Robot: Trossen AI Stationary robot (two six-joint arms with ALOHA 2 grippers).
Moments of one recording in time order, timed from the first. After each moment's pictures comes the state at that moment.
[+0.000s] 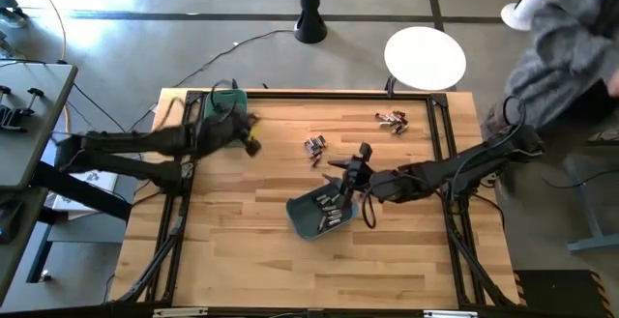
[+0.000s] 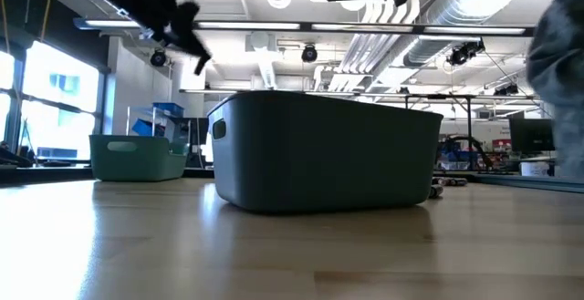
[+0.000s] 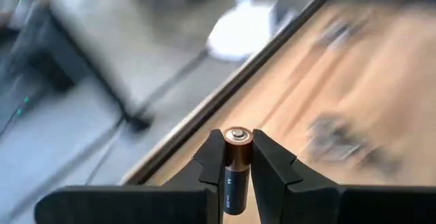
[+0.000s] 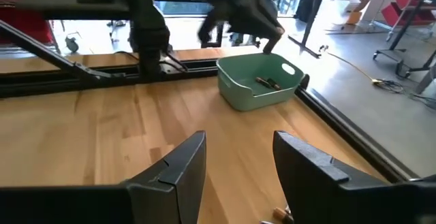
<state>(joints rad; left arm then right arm) 0.19 0.96 0.70 -0.25 -0.63 -0.03 0.31 1.41 0.97 0.10 0.68 0.12</state>
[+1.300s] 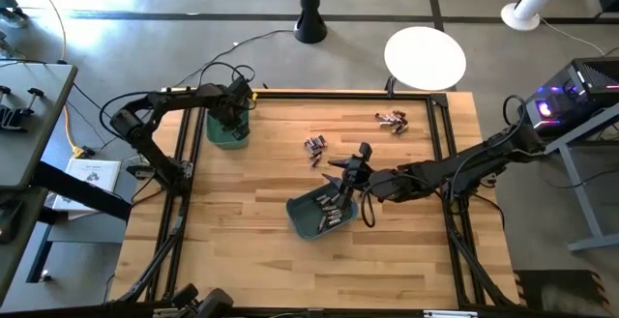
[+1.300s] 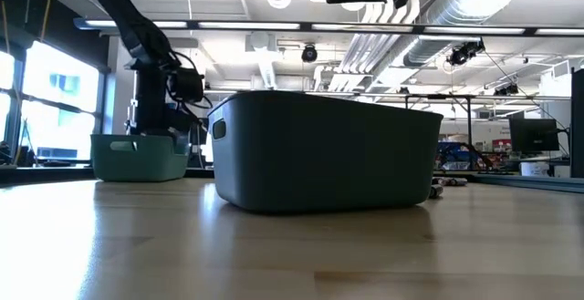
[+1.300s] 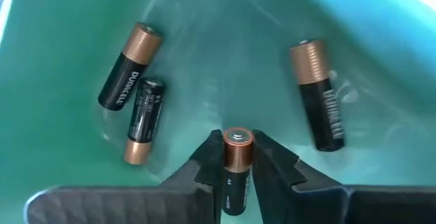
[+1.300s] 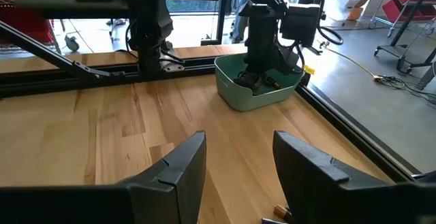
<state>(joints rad) 0.89 1.64 0.88 -0.68 -0.24 0.19 0.31 1.41 0.97 0.09 0.68 0.13</state>
